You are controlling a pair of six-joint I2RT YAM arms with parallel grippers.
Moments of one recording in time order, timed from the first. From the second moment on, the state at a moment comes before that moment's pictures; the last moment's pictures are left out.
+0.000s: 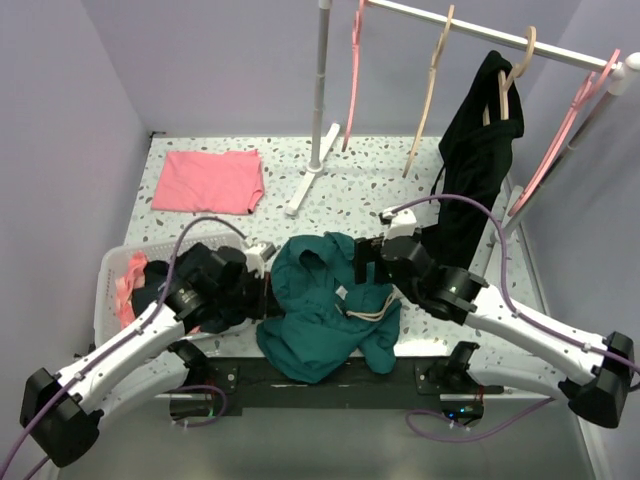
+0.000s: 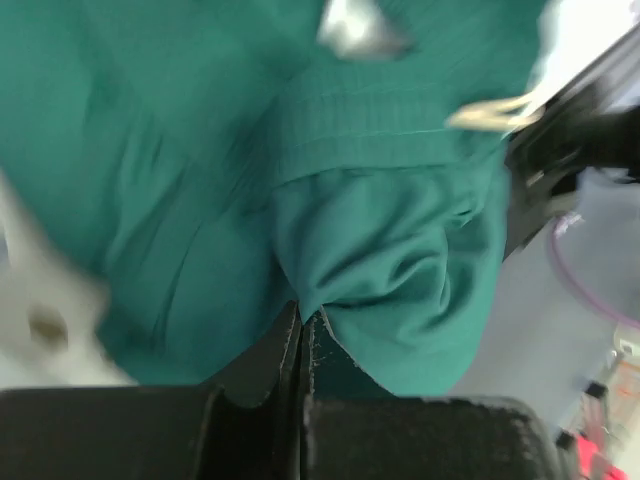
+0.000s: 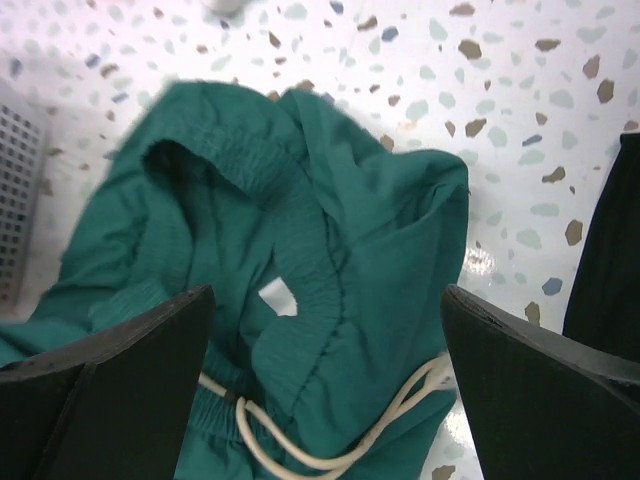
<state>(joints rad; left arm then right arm) -0.64 0.83 0.59 -0.51 0.37 -0.53 0.95 0.96 0.83 -0.46 0.50 0.50</state>
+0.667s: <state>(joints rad) -0.64 0.88 1.04 -0.90 0.25 -0.49 0.95 1.28 0.96 -0.44 0.50 0.42</state>
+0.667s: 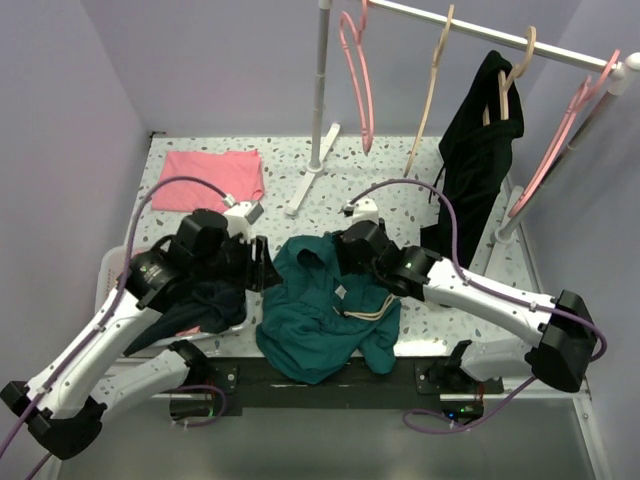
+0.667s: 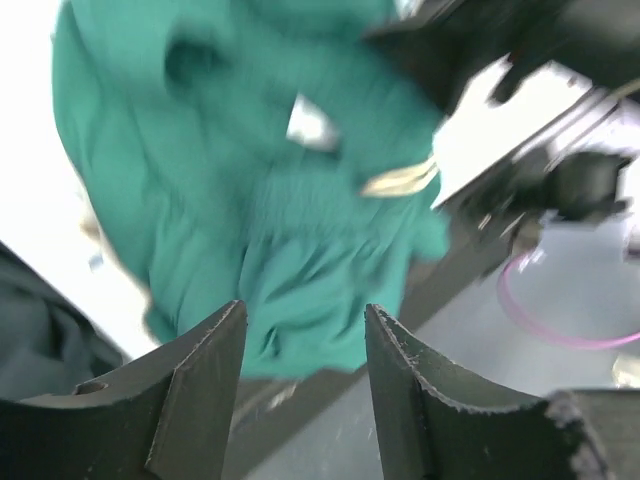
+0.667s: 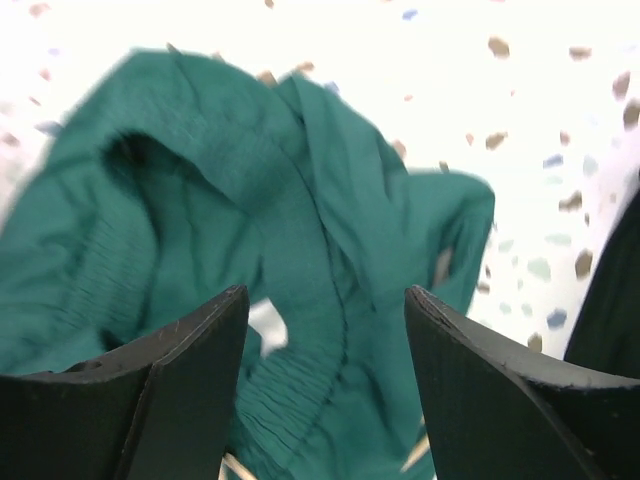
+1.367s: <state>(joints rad) -0.88 1.04 0.81 -0.51 -0.03 -0.78 0.92 1.76 1.17 -0.23 0.34 0.28</state>
